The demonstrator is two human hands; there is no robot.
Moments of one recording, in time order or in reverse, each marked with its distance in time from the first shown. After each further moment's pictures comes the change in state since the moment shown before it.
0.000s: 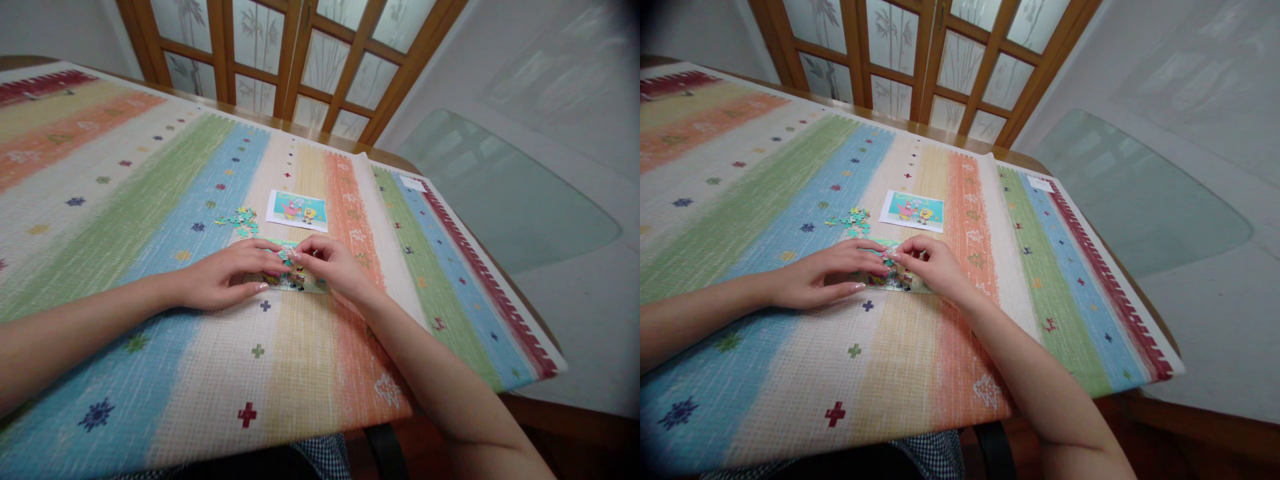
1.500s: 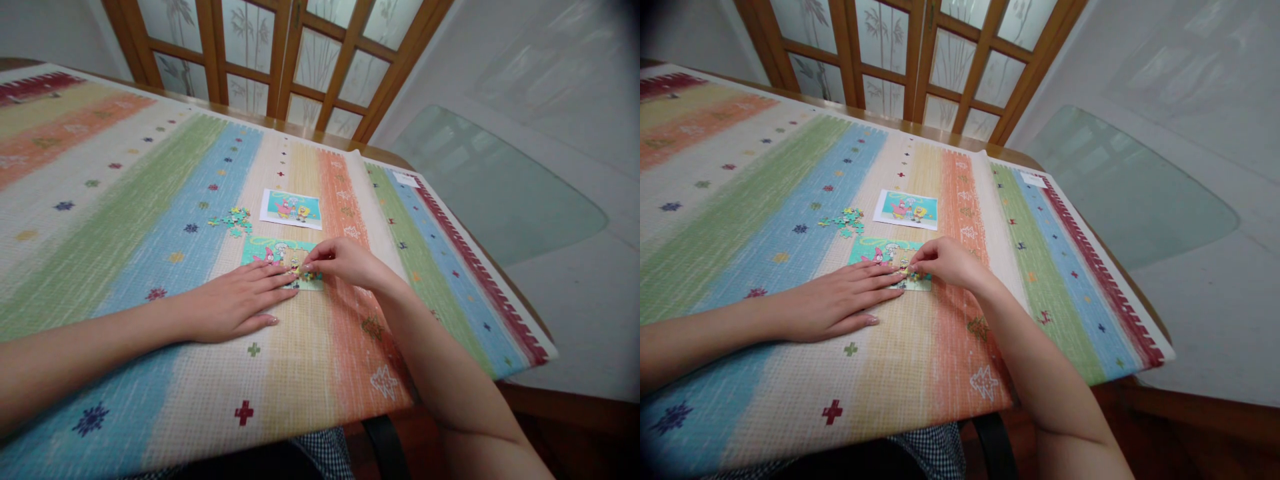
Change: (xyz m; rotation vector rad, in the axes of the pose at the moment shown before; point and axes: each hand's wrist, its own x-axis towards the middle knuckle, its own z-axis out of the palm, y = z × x) left_hand -0.003 0.019 0.040 0.370 -0.201 -0.030; right_hand -0.001 0.002 -0.039 -0.324 -0.197 0.135
